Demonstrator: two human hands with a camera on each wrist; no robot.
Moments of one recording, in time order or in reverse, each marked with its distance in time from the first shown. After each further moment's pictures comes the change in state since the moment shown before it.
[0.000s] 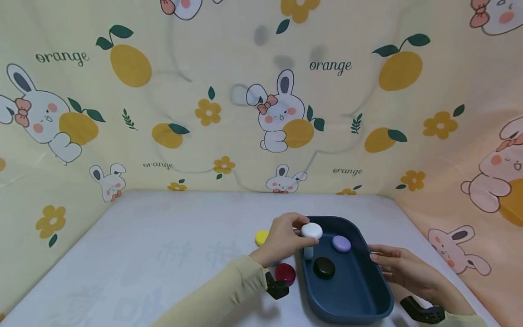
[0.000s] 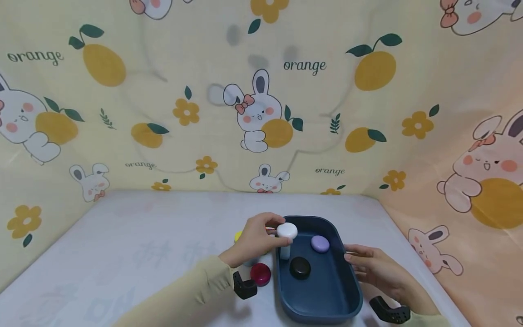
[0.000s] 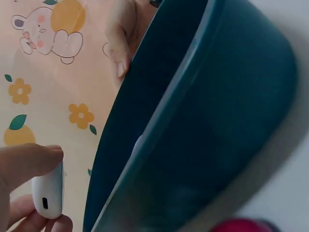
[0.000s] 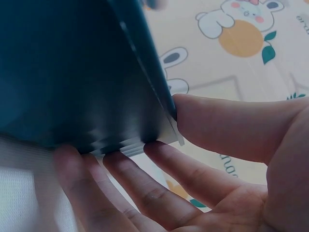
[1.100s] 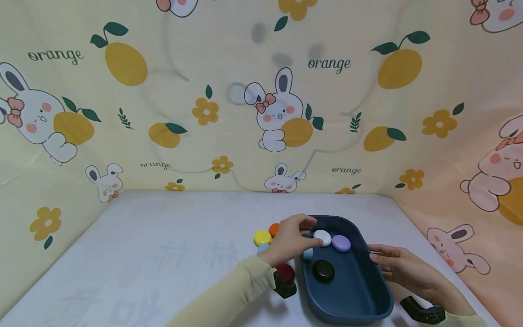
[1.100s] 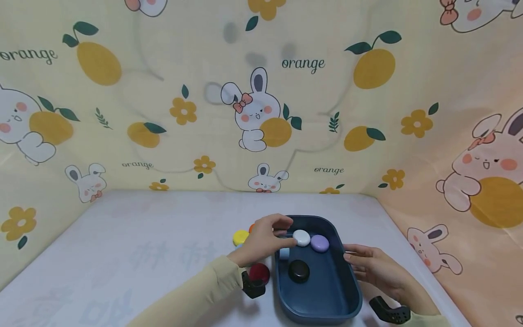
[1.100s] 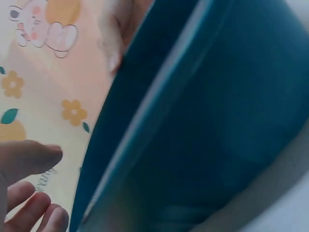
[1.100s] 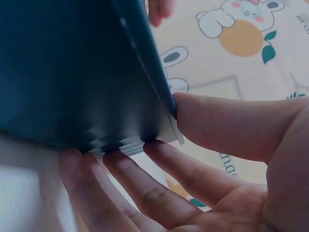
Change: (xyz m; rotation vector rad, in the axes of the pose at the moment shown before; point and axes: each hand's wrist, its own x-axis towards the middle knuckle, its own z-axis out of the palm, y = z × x) left_hand 0.009 -0.006 0.016 -0.021 -0.053 -0.055; right_hand 0.000 0.003 0.000 -0.050 0.029 -0.013
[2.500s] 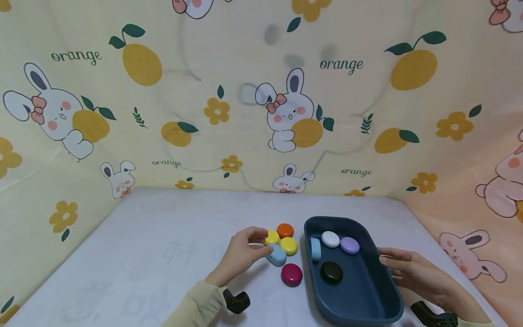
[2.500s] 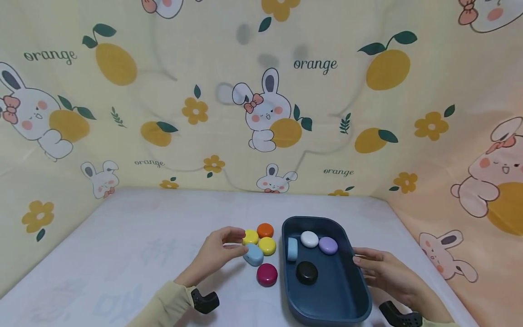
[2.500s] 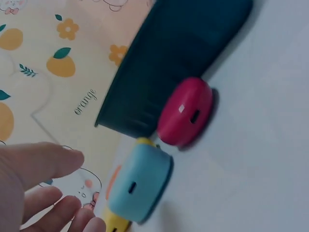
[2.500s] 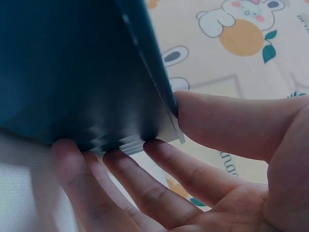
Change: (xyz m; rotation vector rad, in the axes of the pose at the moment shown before) left_hand -0.071 -0.052 -0.085 0.049 0.160 -0.117; right_hand 0.003 0.001 -0.003 -0.008 -0.036 0.009
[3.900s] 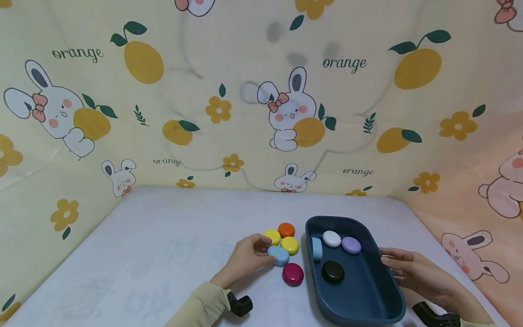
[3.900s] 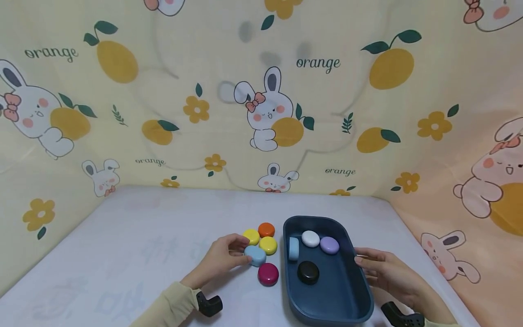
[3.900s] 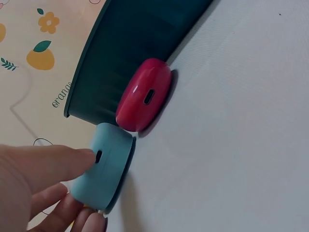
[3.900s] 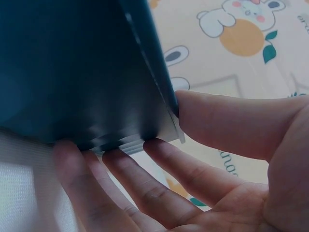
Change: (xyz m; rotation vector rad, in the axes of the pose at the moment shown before) left_hand 0.002 -0.020 0.010 0.036 -0.071 -0.011; right_hand -0.001 0.000 -0.001 0.016 0.012 0.006
